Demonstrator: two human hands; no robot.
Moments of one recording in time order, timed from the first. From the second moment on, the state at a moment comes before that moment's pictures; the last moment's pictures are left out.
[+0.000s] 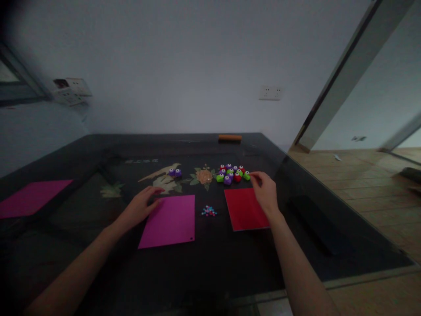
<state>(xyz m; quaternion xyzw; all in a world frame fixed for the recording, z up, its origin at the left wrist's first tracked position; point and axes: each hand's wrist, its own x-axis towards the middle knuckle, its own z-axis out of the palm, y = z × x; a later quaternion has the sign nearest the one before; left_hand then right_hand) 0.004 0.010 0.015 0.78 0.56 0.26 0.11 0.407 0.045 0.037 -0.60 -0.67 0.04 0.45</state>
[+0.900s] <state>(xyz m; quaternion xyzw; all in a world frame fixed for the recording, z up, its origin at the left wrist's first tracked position) 0.004 0.011 0.010 0.79 0.58 0.14 0.12 0.246 0.040 0.008 -0.42 -0.88 0.17 0.15</state>
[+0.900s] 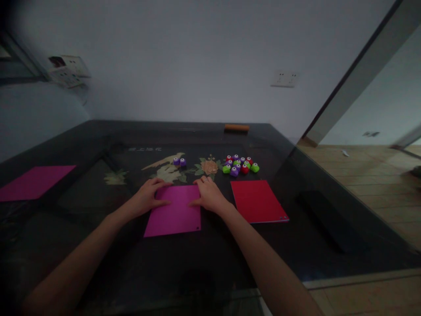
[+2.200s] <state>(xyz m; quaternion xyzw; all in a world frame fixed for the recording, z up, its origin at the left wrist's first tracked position) -0.001 0.005 0.031 0.60 0.60 0.24 0.48 0.246 0.033 0.013 -0.46 -0.82 0.23 0.24</state>
